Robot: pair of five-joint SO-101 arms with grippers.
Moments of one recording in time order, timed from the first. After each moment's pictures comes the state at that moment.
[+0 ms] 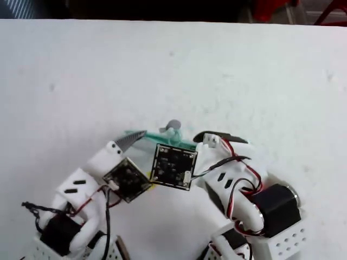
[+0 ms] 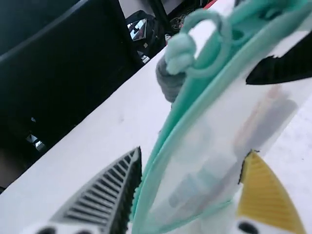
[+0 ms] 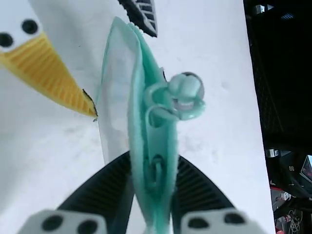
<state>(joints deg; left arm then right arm) 27.0 -93.1 68.6 52.9 -24.1 -31.1 -54.9 20.0 88.4 59.2</state>
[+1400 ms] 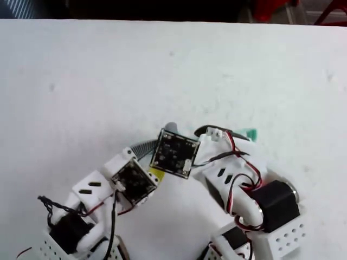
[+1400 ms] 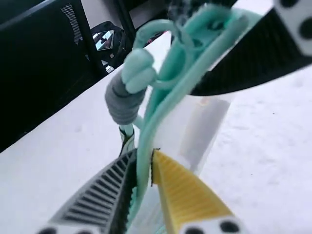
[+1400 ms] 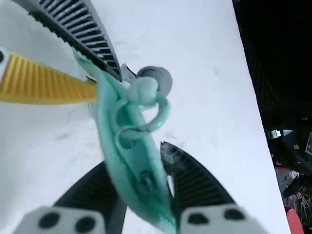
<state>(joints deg) 36.9 -93.1 74.0 48.0 -14.0 -32.7 -54.5 21.3 84.9 51.3</state>
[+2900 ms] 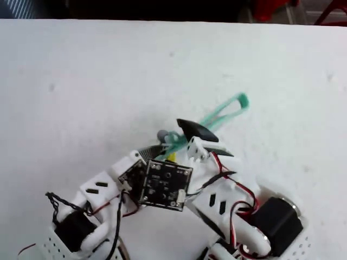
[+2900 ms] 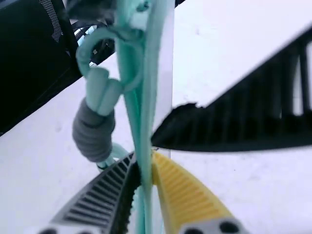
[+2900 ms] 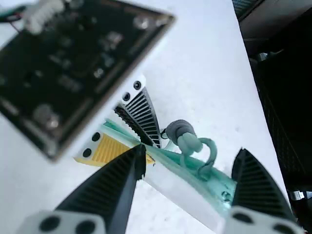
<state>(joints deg) 38.8 -92.0 74.4 47.8 -12.8 -46.8 -56.3 15.5 89.1 44.0</state>
